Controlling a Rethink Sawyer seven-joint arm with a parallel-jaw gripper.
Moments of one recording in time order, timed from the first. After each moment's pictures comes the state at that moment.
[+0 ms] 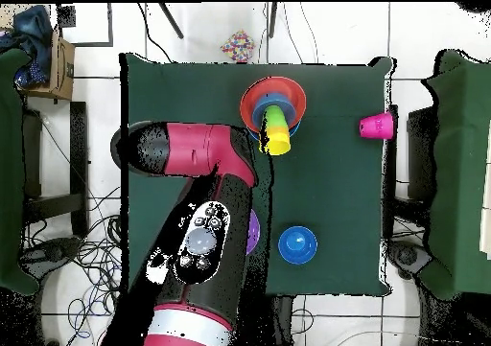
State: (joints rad) arm 0.17 -0.54 -0.32 1.36 0.08 0.82 2.85
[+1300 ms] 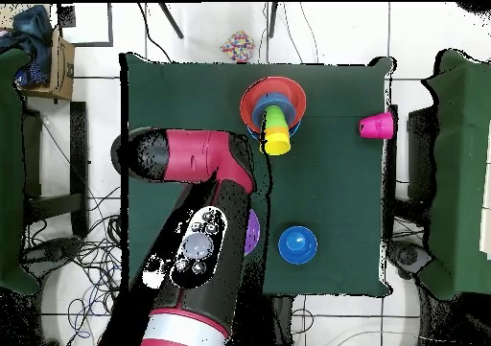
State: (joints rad) arm 0.19 -0.54 -0.34 1.39 0.08 0.83 2.85
